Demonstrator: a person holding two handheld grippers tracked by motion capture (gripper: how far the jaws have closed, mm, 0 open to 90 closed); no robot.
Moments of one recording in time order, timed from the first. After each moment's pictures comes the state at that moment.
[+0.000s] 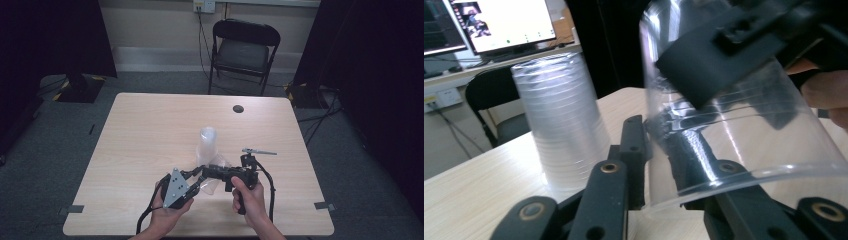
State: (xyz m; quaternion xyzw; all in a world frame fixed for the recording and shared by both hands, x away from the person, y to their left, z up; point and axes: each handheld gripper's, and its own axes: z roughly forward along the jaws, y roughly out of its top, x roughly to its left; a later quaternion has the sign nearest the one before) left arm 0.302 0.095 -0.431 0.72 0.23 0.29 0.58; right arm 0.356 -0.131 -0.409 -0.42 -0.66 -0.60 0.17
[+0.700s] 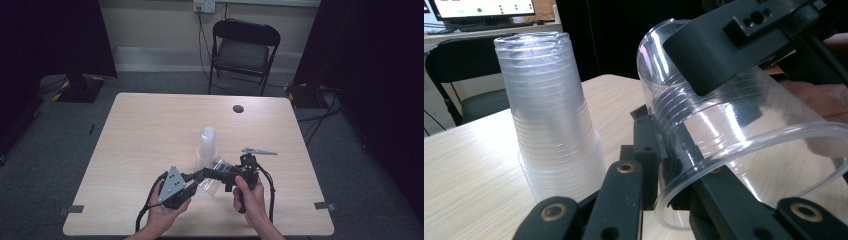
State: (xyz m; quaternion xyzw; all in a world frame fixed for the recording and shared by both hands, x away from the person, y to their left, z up) left arm 0.302 0.101 -0.429 0.73 0.24 0.24 0.59; right arm 0.357 -0.132 -0.409 -0.42 -0.67 -0.60 0.14
